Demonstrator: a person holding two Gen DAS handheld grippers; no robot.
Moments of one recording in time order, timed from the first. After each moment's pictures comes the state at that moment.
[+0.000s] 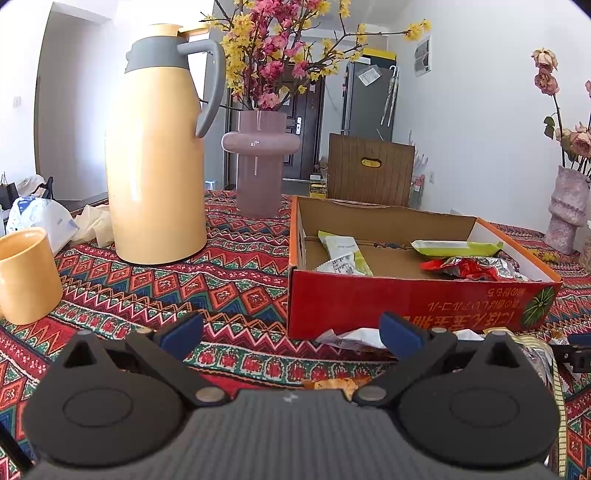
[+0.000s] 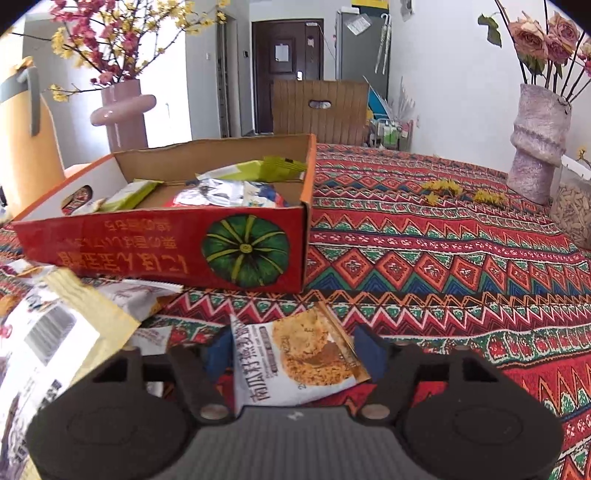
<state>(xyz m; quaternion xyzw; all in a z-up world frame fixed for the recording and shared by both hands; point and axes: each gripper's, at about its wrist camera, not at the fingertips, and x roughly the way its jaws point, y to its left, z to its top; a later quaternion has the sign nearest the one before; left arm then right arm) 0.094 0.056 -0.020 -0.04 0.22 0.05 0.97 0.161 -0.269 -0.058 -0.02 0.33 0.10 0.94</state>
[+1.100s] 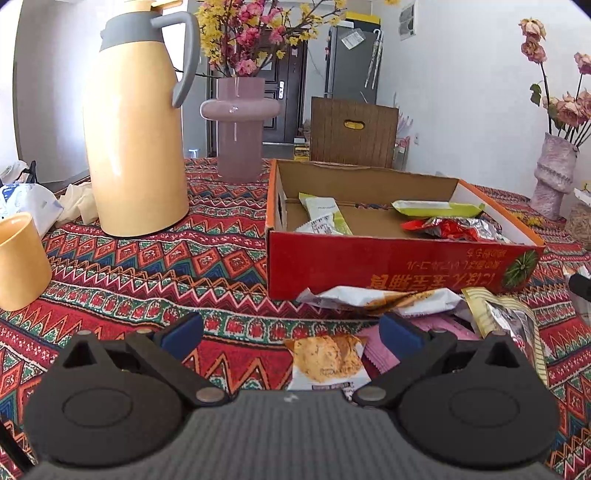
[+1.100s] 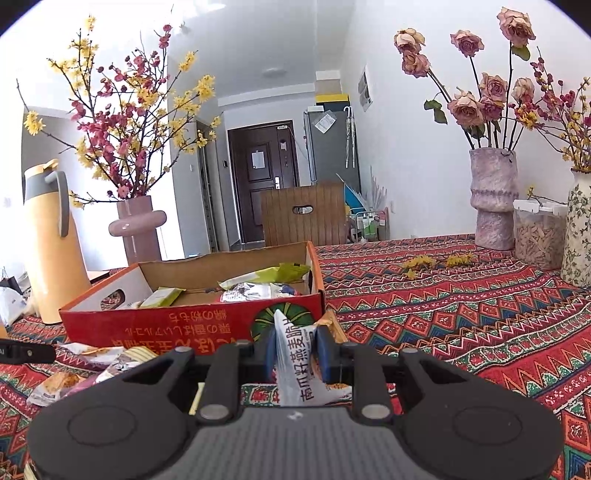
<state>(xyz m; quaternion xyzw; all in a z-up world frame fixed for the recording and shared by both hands) 0.090 0.047 -0.019 -0.02 0.29 0.02 0.96 0.090 -0.261 -0.036 0.06 0.15 0.06 0.98</state>
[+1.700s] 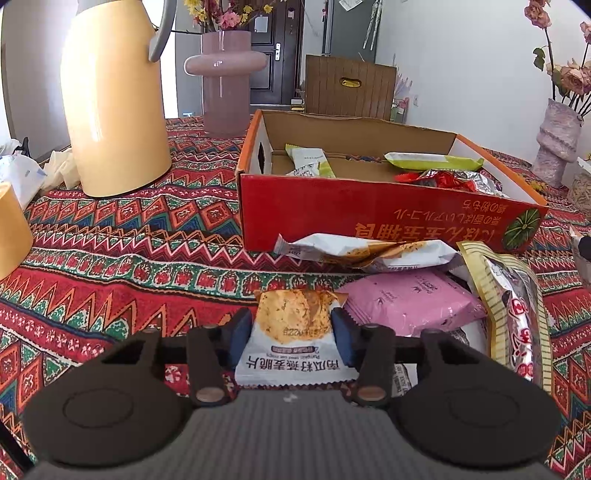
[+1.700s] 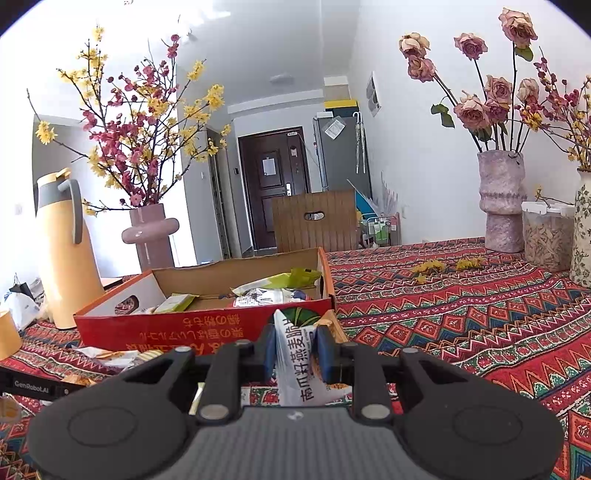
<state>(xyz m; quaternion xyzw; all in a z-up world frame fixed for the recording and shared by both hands) 0.099 0.033 -0.039 -0.03 0.35 0.02 0.94 0.083 -0.263 -0.036 0.06 0.14 0.08 0.98</state>
